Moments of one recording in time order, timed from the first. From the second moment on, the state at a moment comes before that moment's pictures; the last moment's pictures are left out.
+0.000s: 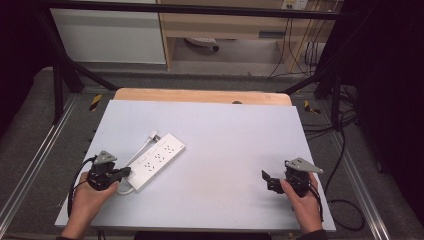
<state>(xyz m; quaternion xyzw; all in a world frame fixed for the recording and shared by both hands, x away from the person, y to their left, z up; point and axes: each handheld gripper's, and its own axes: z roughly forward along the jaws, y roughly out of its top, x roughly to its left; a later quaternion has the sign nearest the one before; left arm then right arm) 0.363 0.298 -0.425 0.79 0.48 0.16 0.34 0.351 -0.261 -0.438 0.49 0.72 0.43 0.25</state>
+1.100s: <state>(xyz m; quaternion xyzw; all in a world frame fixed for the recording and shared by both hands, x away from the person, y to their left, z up) 0.359 0.299 -0.426 0.79 0.47 0.18 0.35 0.351 -0.261 -0.437 0.49 0.72 0.43 0.25</state>
